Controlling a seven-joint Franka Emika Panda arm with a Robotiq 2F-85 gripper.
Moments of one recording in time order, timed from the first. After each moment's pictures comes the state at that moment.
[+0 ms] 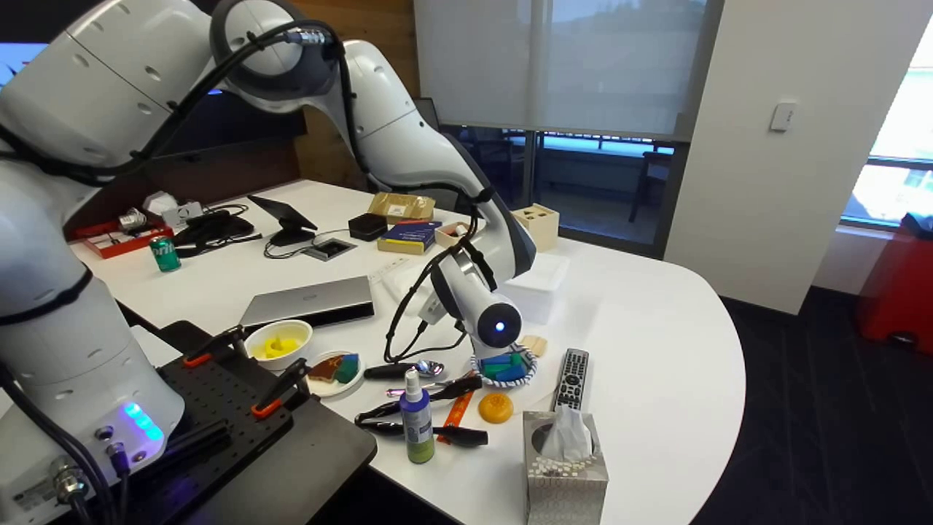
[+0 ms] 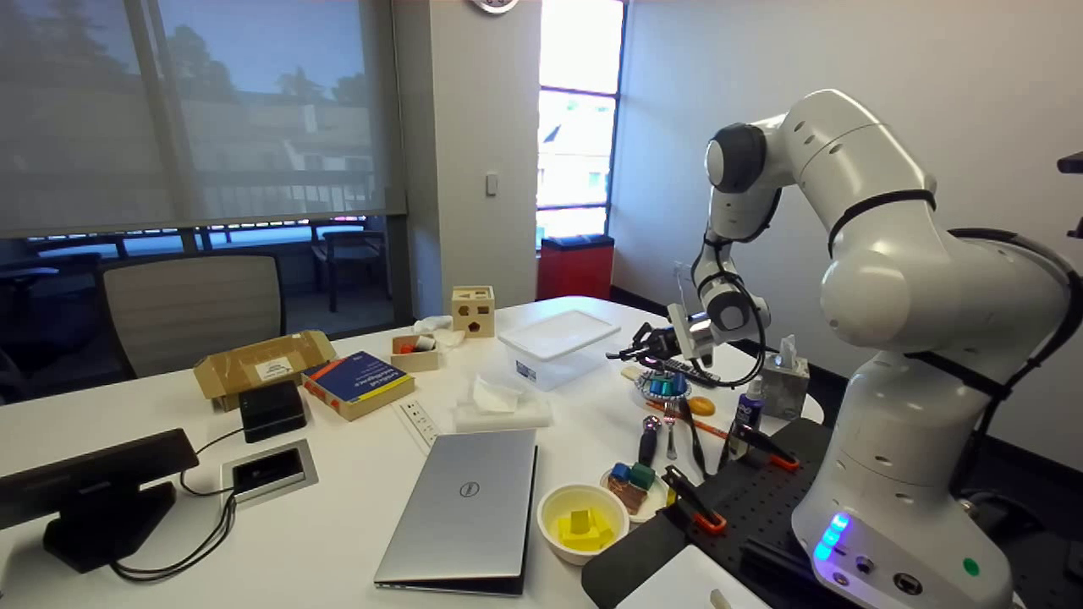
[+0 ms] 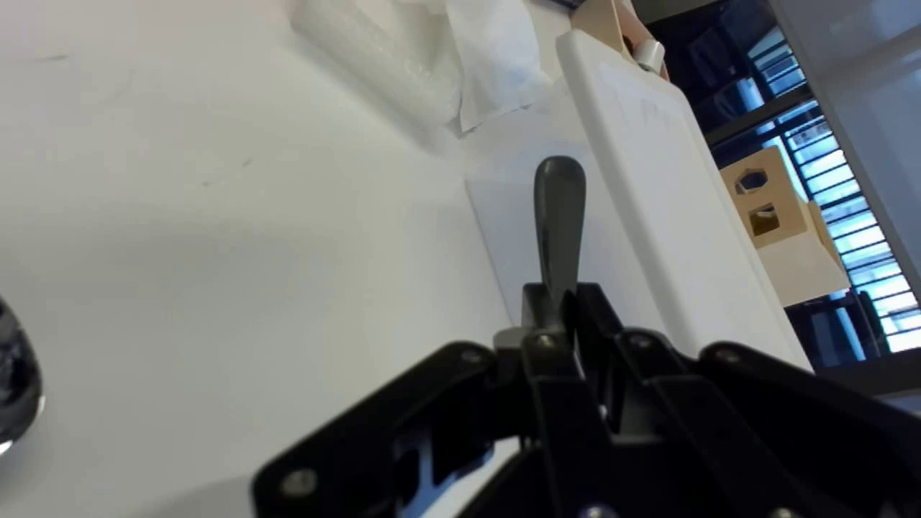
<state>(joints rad) -0.43 0.92 -0.28 -1.86 1.72 1.93 -0.47</state>
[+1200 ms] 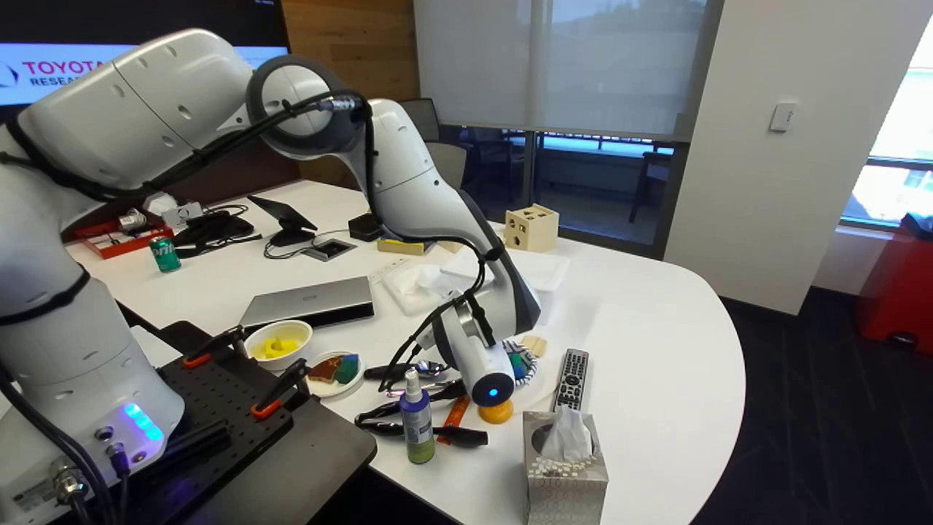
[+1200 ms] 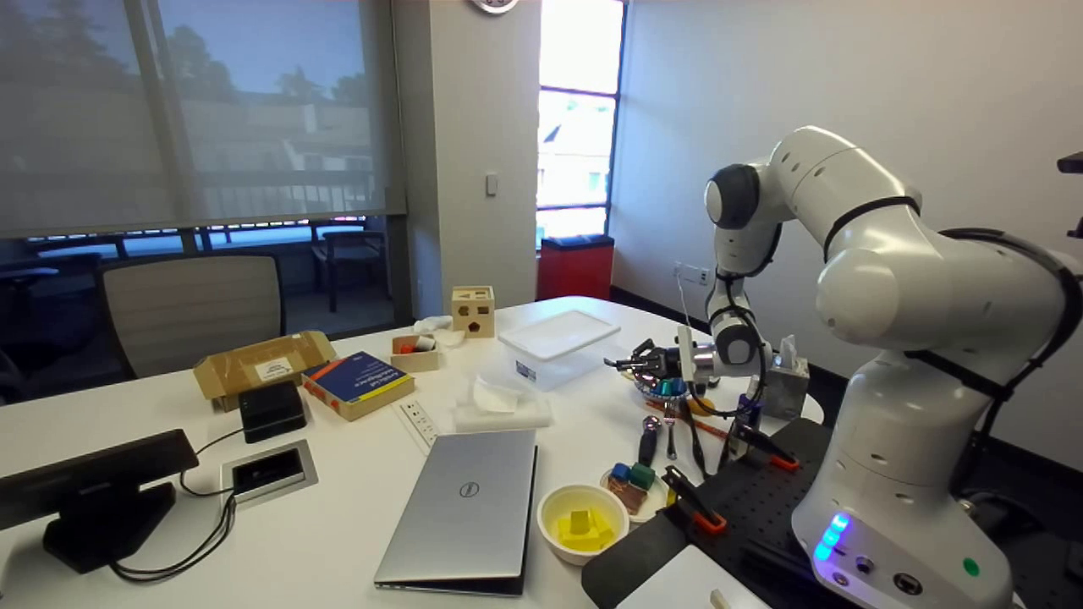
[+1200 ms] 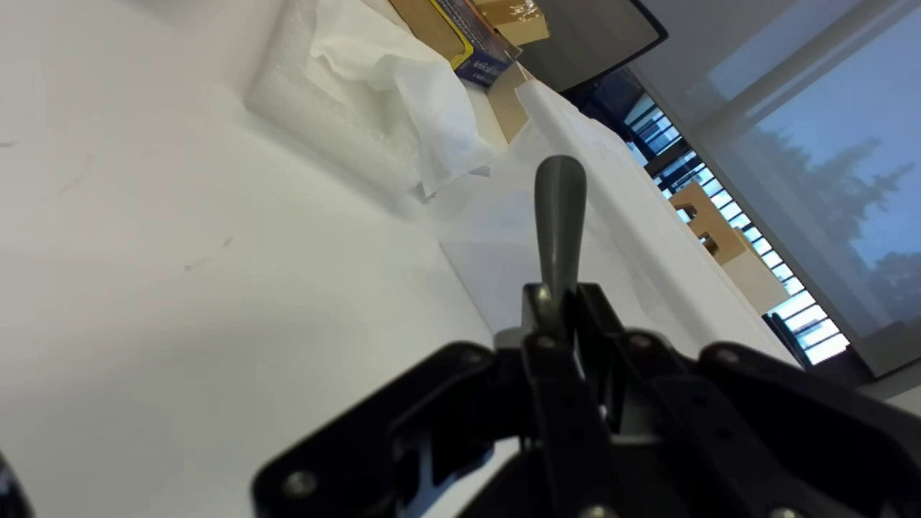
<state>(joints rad) -0.50 1.11 -0.27 -1.76 1.82 1.66 -0.48</state>
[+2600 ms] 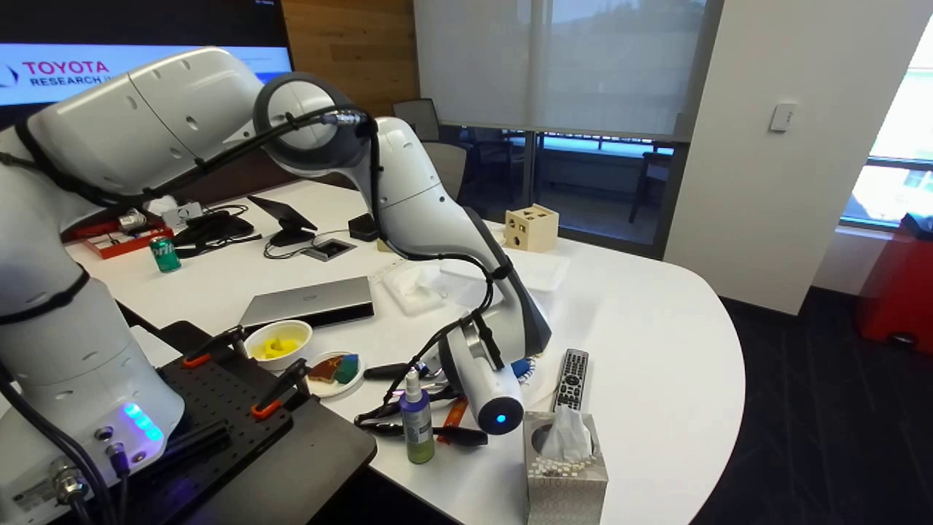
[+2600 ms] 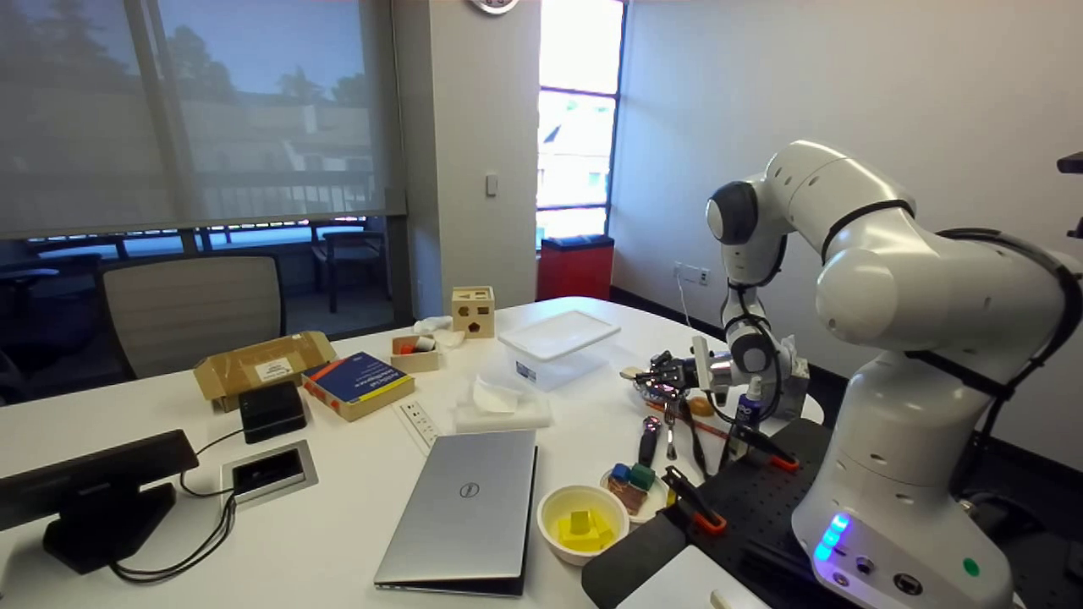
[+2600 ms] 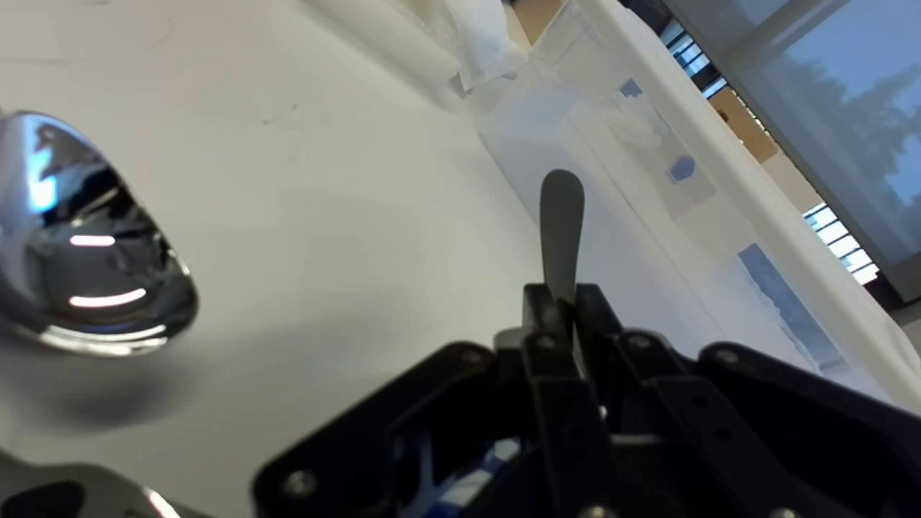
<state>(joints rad) -0.51 1.18 -0.34 -1.72 1.84 1.68 -0.44</state>
